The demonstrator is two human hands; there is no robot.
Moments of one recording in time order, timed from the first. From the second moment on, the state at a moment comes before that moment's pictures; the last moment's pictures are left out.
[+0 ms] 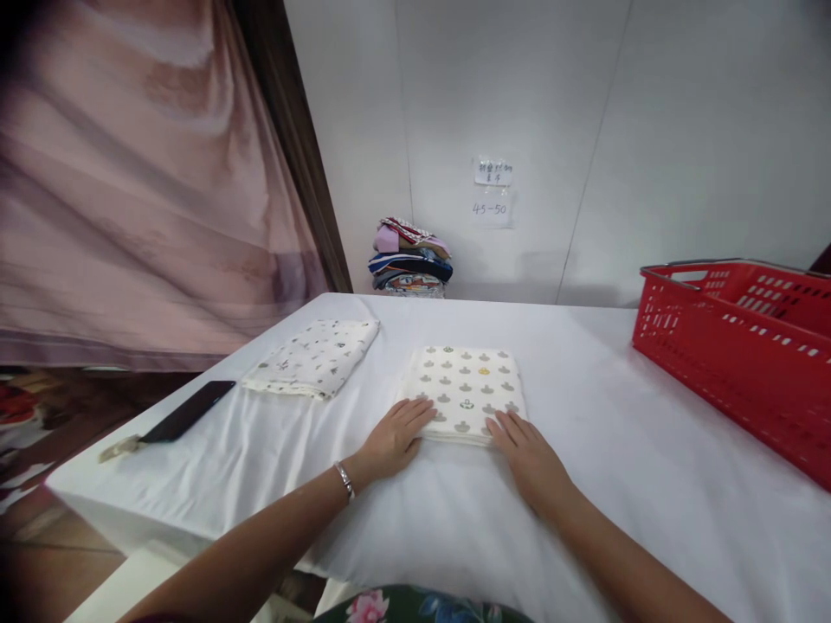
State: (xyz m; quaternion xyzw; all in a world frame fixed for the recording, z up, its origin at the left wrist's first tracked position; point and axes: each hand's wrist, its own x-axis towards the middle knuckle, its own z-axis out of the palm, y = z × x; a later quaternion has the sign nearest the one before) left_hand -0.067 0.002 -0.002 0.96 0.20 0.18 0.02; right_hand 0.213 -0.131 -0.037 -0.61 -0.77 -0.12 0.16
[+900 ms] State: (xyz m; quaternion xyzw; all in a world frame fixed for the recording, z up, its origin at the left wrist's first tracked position) left_hand -0.038 0.005 0.007 0.93 0.30 0.21 -0.02; right_hand 0.247 -0.115 0.024 -0.60 -0.78 -0.08 0.17
